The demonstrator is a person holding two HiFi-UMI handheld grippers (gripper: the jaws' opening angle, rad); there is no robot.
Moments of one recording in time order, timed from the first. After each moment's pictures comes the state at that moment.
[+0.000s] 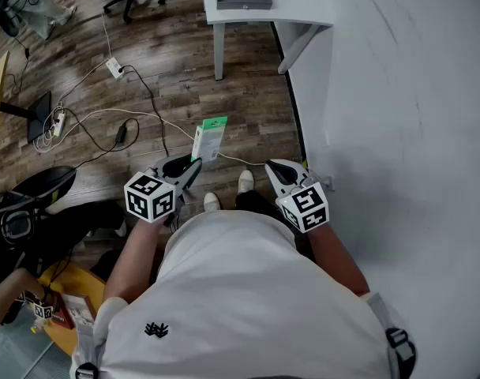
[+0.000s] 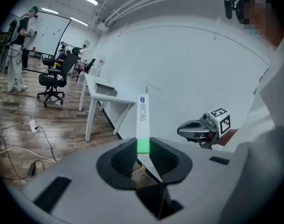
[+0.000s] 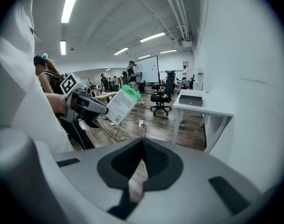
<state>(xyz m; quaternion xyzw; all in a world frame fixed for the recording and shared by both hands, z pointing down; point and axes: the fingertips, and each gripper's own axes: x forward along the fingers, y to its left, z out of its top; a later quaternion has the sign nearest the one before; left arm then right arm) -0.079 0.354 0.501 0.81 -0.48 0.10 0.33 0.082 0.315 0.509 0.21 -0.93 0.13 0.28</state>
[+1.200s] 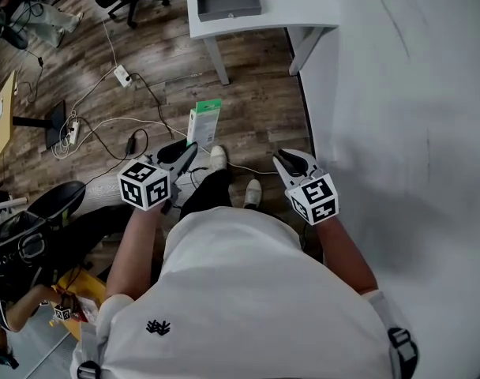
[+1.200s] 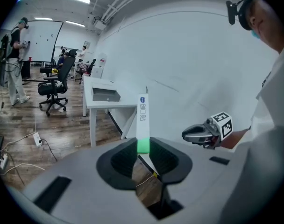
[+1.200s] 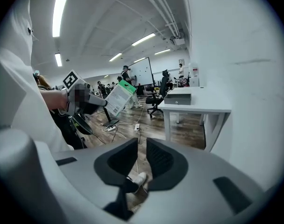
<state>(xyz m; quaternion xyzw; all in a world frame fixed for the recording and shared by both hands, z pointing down) -0.056 0.176 0.496 0.78 -0.51 0.15 0.32 0.136 0.142 0.539 0.20 -0.93 0.17 0.25</state>
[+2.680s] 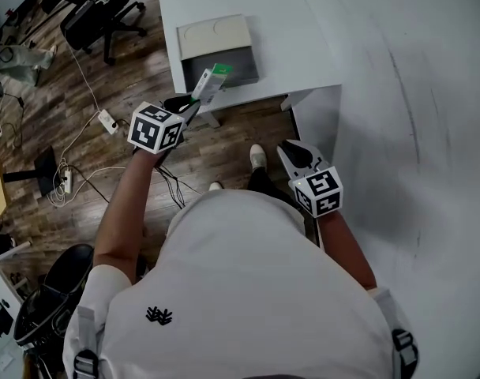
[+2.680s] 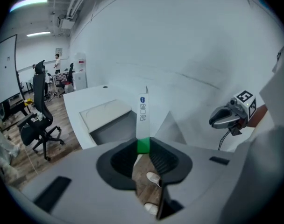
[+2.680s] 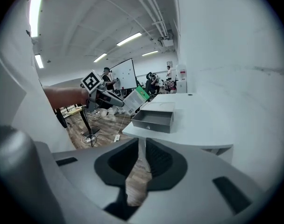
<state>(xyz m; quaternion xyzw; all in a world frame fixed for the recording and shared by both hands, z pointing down) -0.172 -0.218 0.512 0.81 -0.45 0.29 0.24 0.049 -0.156 0.517 0.27 -0.91 0.17 0.25</state>
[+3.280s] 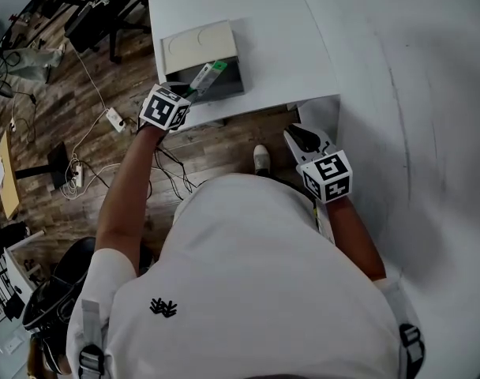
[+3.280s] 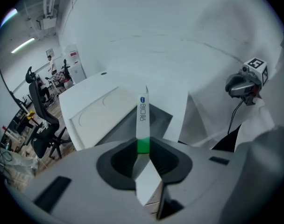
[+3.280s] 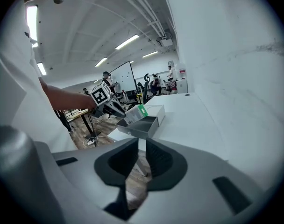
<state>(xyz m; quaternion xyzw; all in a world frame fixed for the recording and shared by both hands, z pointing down) -0.170 -0.320 0.586 0.74 -0.45 0.44 0.24 0.091 -0.270 0.533 0.24 -0.92 0.19 0.23</state>
